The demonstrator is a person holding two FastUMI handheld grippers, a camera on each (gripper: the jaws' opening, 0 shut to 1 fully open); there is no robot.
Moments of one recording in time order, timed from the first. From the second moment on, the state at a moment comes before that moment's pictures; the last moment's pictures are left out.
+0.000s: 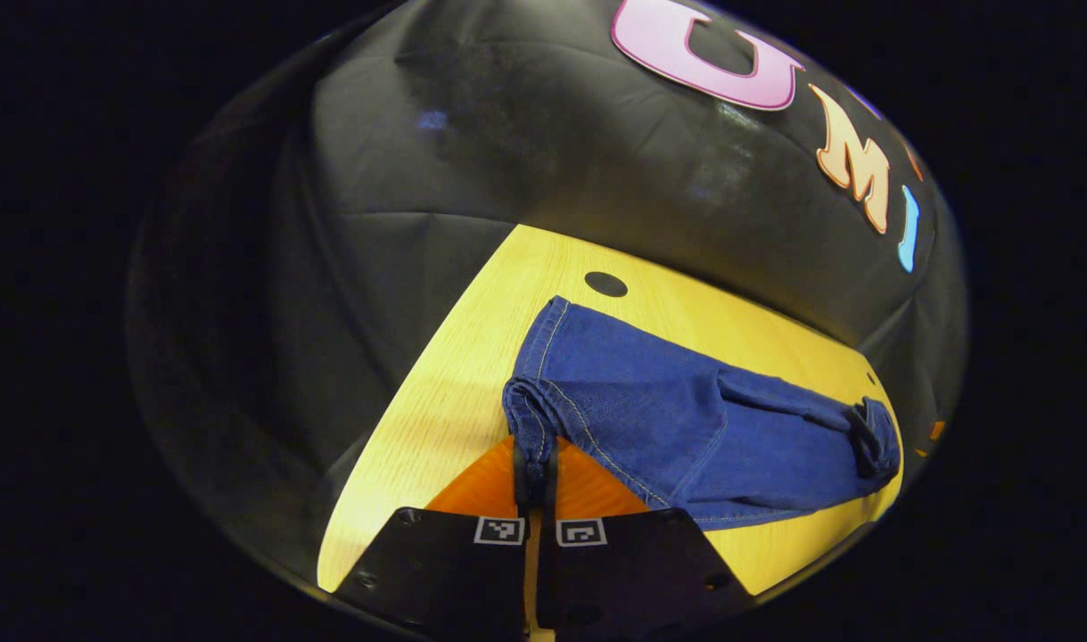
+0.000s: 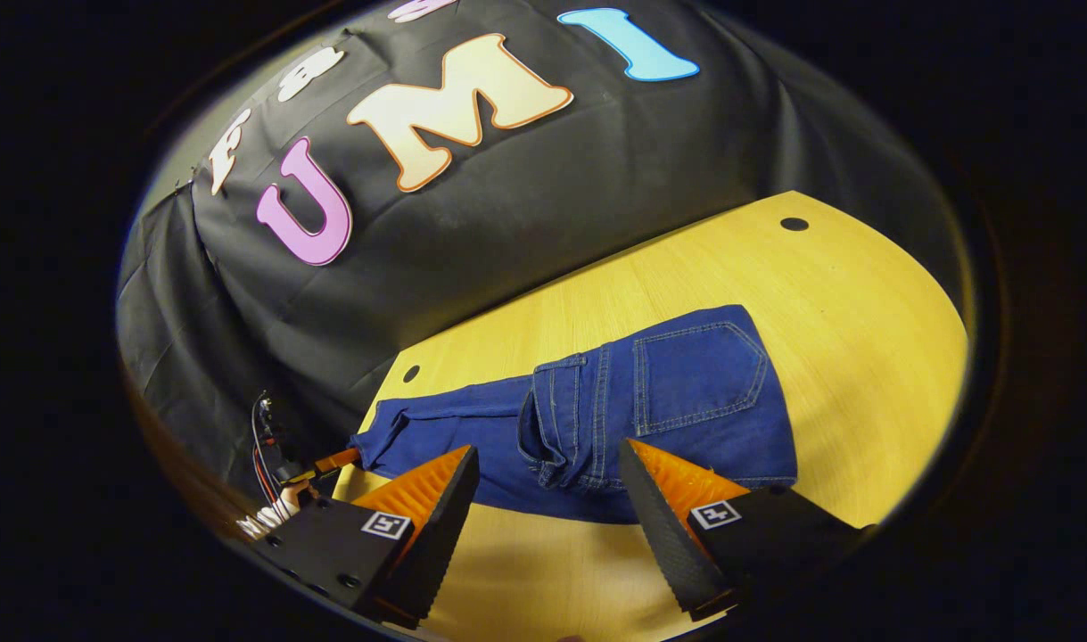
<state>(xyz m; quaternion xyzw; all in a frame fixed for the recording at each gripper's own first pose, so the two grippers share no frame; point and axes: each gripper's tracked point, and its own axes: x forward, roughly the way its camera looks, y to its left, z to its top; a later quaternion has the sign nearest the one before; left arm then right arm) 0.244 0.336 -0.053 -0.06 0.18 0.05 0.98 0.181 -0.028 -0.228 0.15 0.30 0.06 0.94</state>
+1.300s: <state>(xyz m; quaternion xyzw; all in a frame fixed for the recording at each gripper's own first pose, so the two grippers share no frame) 0.261 -0.111 0.075 -0.09 0.13 -0.17 0.97 0.167 -0.205 -0.201 0.17 0.29 0.07 0.94</state>
